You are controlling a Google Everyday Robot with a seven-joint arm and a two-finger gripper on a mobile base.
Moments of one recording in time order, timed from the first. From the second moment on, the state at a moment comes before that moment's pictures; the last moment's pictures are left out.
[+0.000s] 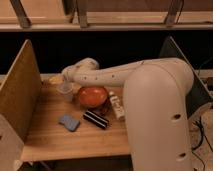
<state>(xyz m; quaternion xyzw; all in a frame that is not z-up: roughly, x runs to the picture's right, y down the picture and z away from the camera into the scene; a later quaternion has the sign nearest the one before) -0.249 -0.079 0.813 -0.16 -0.32 0.47 0.81</state>
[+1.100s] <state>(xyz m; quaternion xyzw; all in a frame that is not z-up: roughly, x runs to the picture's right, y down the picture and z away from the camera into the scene) -0.182 -0.027 0.787 -0.18 -0.14 0.47 0.85</state>
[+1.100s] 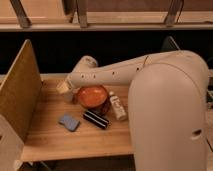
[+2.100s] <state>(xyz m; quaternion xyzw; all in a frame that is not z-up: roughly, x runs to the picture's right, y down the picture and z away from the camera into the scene) -0.196 0.061 0.747 -0.26 -0.11 0.48 0.83</state>
